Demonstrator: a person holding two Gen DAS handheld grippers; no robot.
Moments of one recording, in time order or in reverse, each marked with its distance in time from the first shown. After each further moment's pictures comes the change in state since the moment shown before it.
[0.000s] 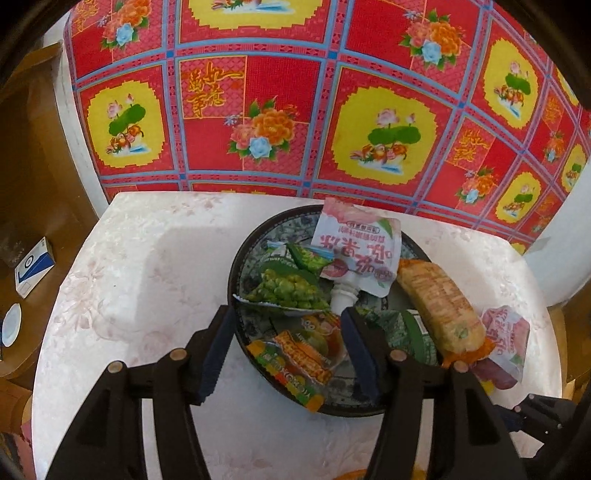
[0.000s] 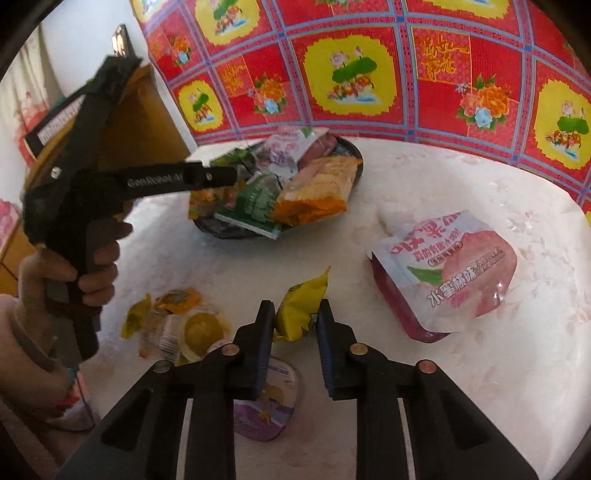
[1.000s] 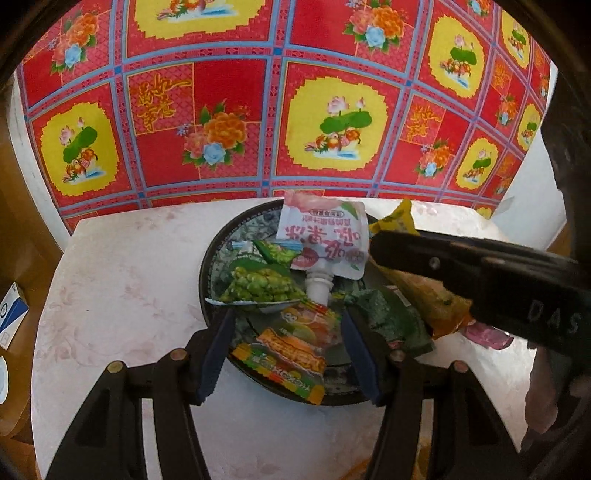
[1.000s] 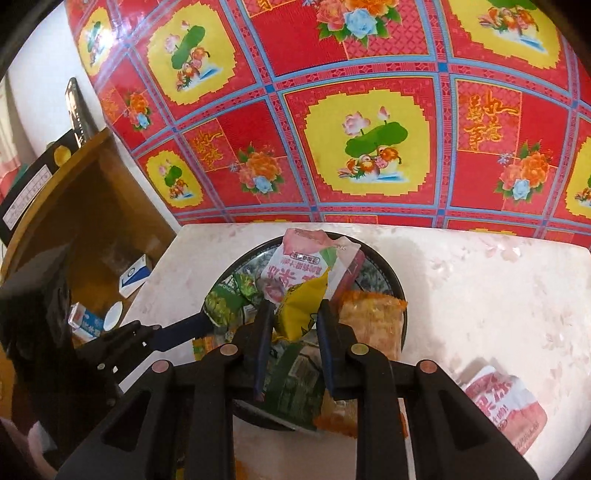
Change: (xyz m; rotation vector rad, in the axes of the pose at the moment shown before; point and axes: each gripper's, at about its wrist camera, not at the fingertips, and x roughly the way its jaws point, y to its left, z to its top) left arm 0.001 0.003 -0.005 0.170 -0.030 -0.143; right arm 0.040 0.018 0.116 0.140 -0.063 -0.049
